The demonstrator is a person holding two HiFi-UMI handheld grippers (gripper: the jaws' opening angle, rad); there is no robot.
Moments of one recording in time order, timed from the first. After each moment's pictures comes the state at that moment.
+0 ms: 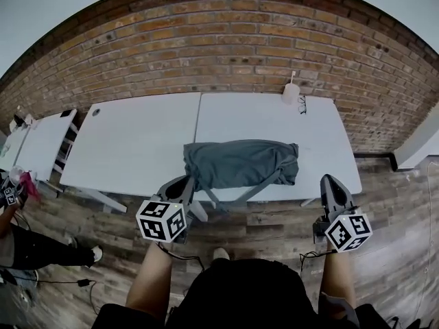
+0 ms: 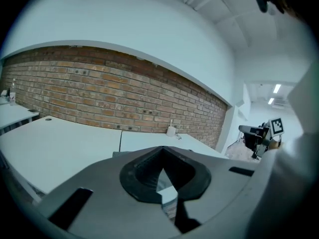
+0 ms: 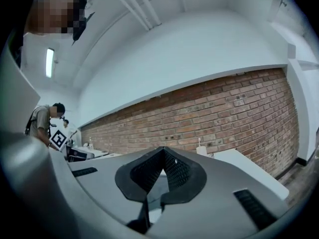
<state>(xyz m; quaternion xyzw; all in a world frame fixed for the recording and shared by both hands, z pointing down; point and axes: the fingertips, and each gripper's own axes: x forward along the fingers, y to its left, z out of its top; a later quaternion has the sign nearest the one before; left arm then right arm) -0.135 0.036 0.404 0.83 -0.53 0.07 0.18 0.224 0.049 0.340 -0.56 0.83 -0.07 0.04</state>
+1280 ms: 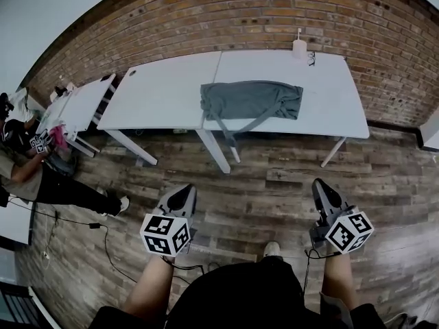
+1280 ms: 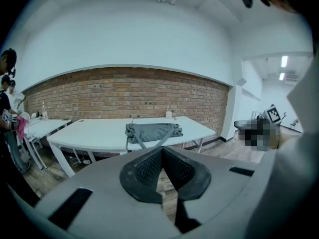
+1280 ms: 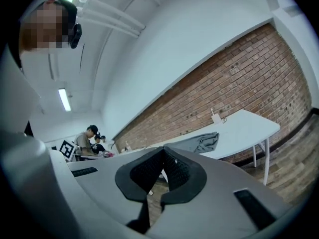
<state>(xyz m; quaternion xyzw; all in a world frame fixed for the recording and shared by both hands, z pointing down) -0.062 0.343 0.408 0.77 -0.60 0.16 0.15 0.261 0.288 0.407 -0.42 0.88 -0.21 0.06</state>
